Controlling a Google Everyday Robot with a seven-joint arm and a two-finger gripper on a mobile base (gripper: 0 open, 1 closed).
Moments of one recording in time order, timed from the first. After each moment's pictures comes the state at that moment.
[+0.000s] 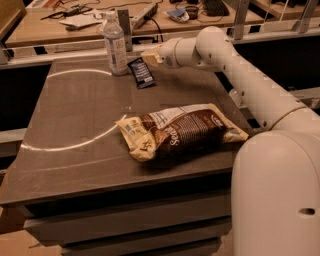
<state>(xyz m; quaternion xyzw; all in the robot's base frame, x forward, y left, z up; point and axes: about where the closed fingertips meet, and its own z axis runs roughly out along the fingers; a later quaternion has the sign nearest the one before) 0.848 0.036 0.886 -0.43 0.68 0.21 0.55</state>
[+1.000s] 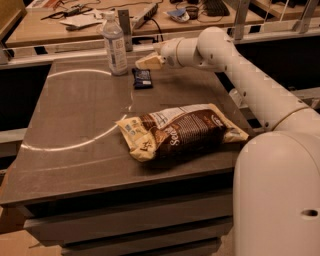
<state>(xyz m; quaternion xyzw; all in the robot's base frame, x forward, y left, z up) 0.851 0.027 0.887 -0.43 0.68 0.20 0.56</state>
